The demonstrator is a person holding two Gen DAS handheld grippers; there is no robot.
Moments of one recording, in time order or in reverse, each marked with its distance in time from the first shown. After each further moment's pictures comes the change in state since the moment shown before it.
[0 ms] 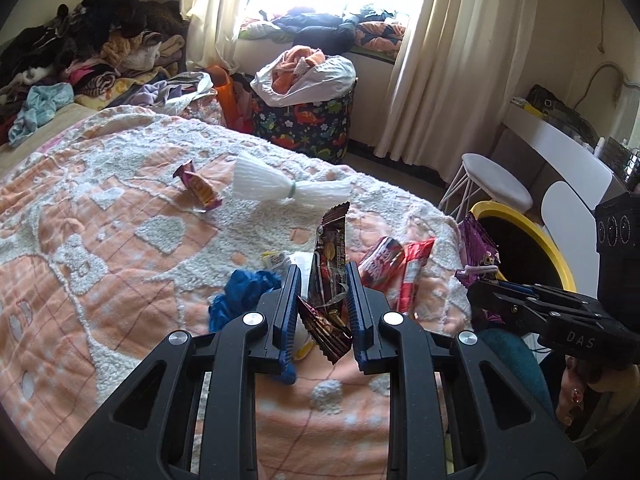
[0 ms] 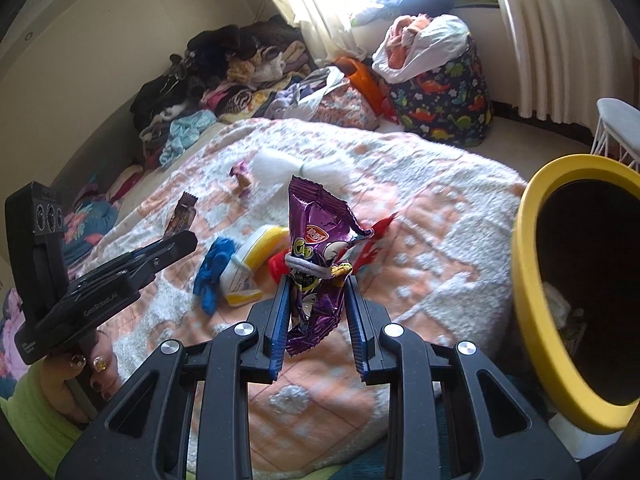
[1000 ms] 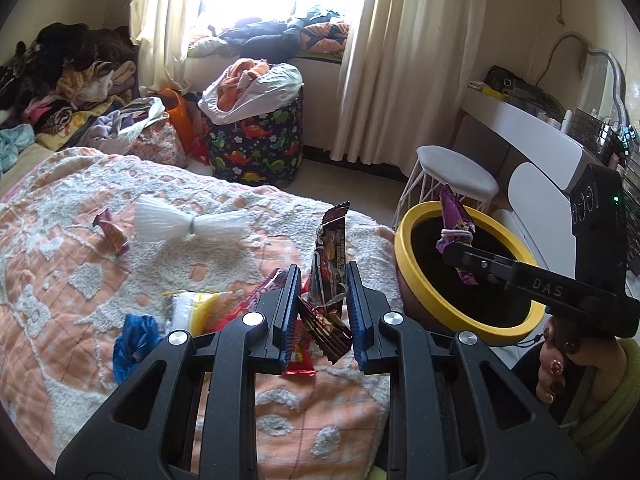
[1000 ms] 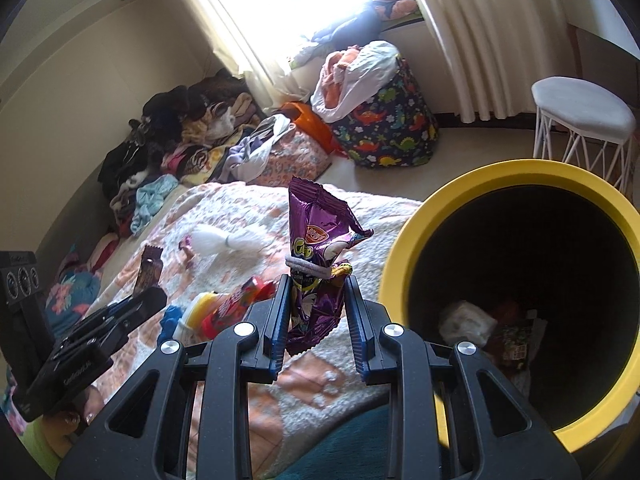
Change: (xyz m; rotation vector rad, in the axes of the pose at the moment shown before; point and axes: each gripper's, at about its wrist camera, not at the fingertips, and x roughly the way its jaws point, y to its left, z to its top) left arm 0.018 -0.092 0.018 0.122 -0.015 -0.088; right arm -0.054 -0.091 0.013 0.179 -0.152 -0.081
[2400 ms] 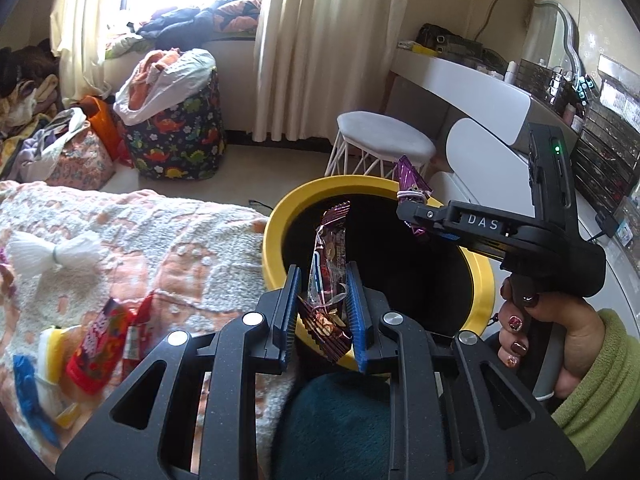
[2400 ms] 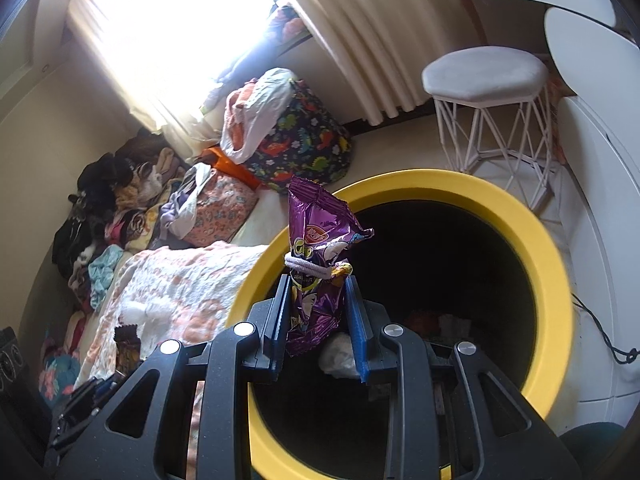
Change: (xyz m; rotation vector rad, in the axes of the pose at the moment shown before) left arm 0.071 -0.107 0.005 0.138 0.094 -0.195; right arm -0.034 -0.120 0.017 0.263 -0.092 -0.182
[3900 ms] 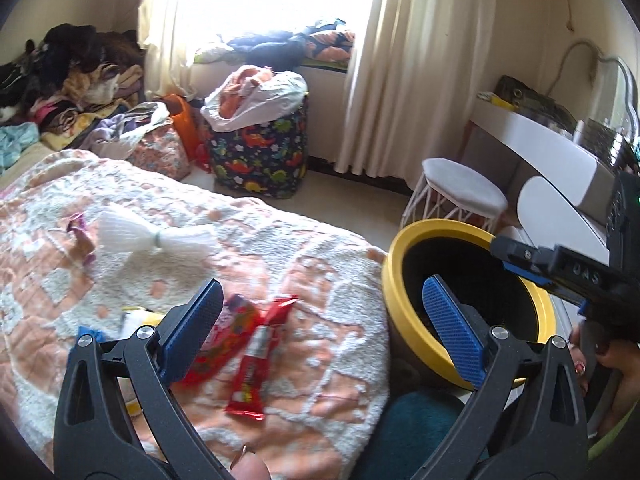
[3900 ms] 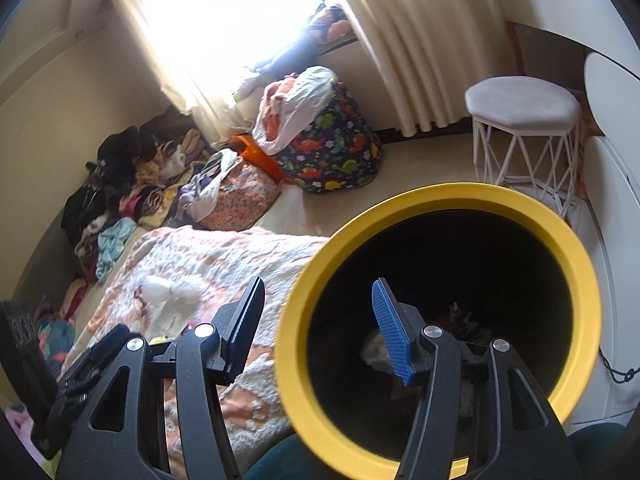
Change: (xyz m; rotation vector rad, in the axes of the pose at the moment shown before) left arm -0.050 0.073 -0.013 -0.176 -0.143 0.243; right arm -0.006 0.065 -0.014 -0.157 0.000 0.048
